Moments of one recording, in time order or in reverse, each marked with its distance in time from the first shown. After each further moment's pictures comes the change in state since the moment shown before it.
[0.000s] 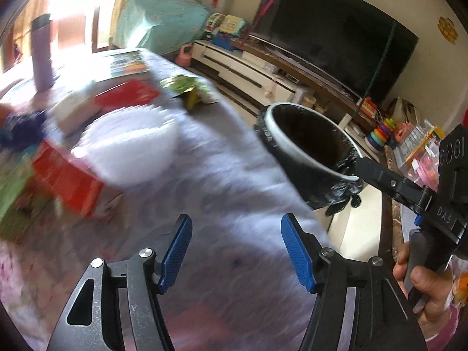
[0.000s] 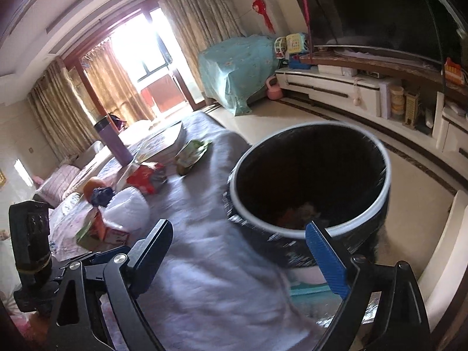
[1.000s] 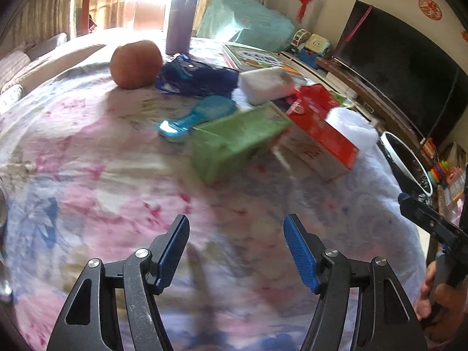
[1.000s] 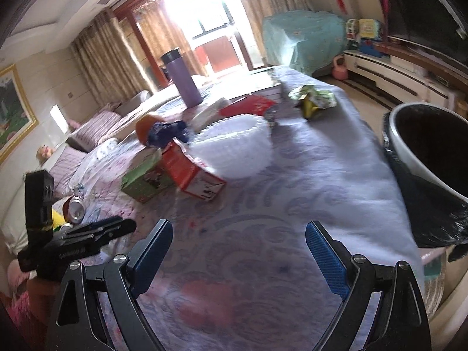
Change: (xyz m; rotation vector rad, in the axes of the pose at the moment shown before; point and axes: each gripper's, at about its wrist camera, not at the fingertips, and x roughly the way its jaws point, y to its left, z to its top) left arm -0.115 0.142 -0.055 -0.202 -0.048 0.259; right arm 0.057 0.131 -0.051 -0.211 0.158 0.195
